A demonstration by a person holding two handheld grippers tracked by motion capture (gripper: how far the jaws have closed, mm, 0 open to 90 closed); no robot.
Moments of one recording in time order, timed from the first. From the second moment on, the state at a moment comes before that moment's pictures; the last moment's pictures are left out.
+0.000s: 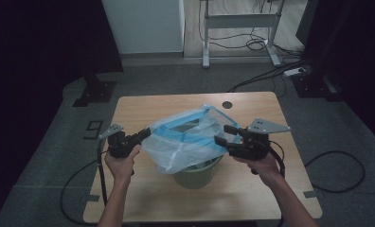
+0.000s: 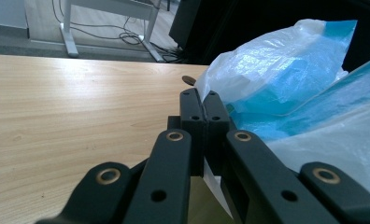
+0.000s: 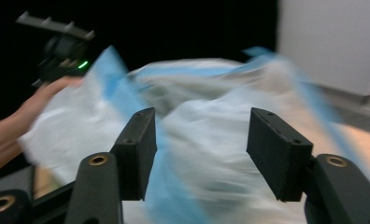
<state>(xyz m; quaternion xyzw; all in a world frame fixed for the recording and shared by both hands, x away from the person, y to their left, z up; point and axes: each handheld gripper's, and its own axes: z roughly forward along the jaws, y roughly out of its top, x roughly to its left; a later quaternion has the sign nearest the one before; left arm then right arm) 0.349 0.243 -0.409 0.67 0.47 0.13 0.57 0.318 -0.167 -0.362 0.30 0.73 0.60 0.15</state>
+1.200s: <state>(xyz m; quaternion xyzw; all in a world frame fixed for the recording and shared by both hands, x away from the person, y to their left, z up) 0.328 0.250 -0.437 0.70 0.48 0.10 0.52 0.255 -0.145 -0.478 0.19 0.82 0.53 0.08</state>
